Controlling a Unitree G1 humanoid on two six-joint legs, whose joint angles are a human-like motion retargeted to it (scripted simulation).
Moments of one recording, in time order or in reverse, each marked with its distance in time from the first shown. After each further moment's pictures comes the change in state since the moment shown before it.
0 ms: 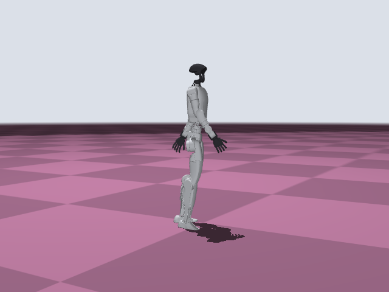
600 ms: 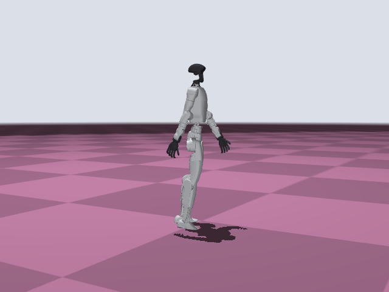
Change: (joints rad) left arm -0.687 -0.157 -0.448 -0.374 0.036 -0.104 -0.092; right arm 0.539 -0.136 -0.338 0.428 -0.012 0.169 -0.235; waist 0.078 0.016 -0.023; left_leg -0.024 -0.010 -0.025 0.017 0.001 0.011; right_leg 0.016 -0.007 -0.026 -0.010 -0.007 0.003
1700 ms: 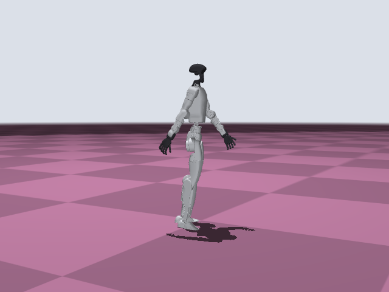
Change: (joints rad) left arm -0.181 0.003 0.002 0.029 -0.109 0.050 -0.066; right arm 0.118 -0.003 -0.051 0.000 0.022 -0.018 -0.039; waist 0.027 -0.021 0.045; left_leg 0.004 0.014 0.022 0.011 0.003 -0.002; right_leg -0.002 -0.002 0.023 0.003 0.014 -0.016
